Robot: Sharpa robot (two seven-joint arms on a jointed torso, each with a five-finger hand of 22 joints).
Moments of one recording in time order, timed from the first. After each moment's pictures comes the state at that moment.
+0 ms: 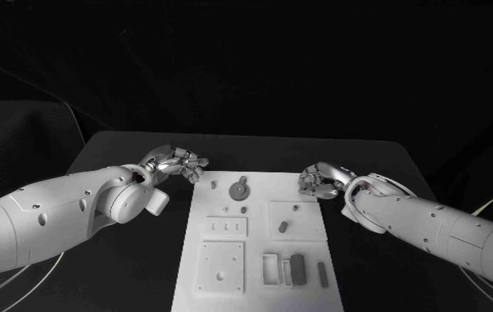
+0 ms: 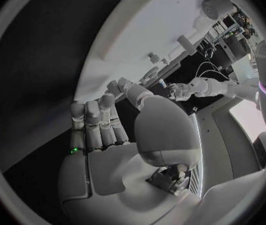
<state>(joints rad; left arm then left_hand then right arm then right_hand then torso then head) 1.34 -0.81 -0.17 1.28 -0.27 -0.16 0.18 1.17 -0.08 0.33 -0.10 0.18 0.95 0.16 0.37 0.59 1.15 0.13 0.44 0.34 1.18 0.10 0.41 0.71 0.09 0.72 0.04 1.15 0.35 1.13 -0.62 -0.05 0.92 -1.19 -0.32 0.28 1.22 -0.06 0.49 -0.12 0.19 0.89 0.14 0.39 0.51 0.99 0.07 1.15 0.82 1.02 -0.01 1.42 1.11 0.17 0.62 0.04 1.66 0.60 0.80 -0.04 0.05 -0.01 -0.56</state>
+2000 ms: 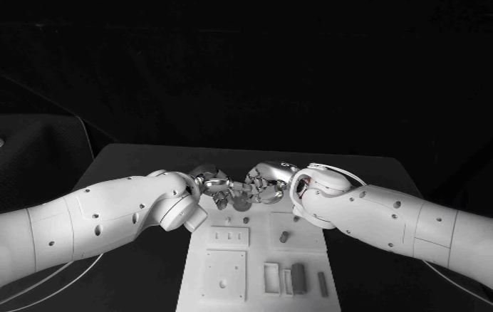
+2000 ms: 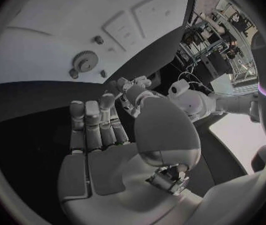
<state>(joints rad) 1.34 -0.66 -0.17 1.36 -0.52 -0.28 -0.22 1.01 -0.13 0.16 -0.09 0.18 1.08 0.13 0.36 0.61 1.31 0.07 0.54 0.41 1.33 0.03 0.55 0.92 0.13 0.90 0.00 1.25 0.38 1.24 -0.48 -0.05 1.21 -1.42 -0.20 0.00 1.22 -0.07 0.50 -0.13 0.19 0.89 0.15 0.37 0.50 1.00 0.07 1.15 0.82 1.03 -0.01 1.42 1.11 0.17 0.62 0.04 1.66 0.60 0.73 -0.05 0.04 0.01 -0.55</state>
